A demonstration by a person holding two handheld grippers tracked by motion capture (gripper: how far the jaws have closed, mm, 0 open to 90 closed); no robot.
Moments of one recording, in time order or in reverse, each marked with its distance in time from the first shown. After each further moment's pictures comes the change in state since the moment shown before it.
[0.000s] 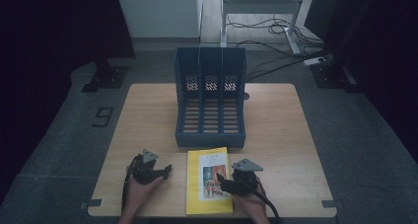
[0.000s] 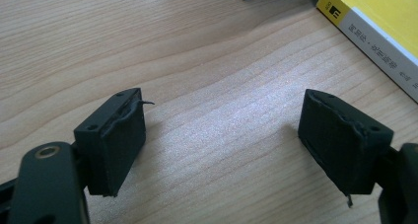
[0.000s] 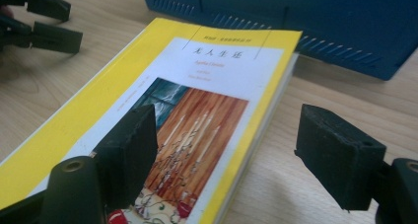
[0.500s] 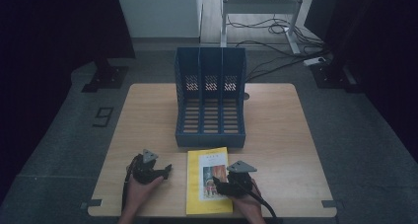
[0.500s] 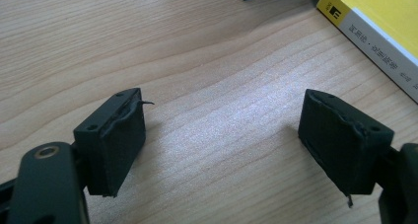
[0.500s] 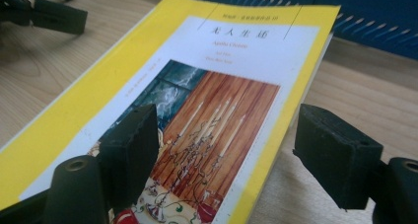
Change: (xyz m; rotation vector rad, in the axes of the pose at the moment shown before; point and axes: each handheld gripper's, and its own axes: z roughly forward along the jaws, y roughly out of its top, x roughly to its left) left arm 0.000 0.000 0.000 0.000 -0.001 0.000; right arm 0.007 -0.008 0.015 0.043 0.024 -0.005
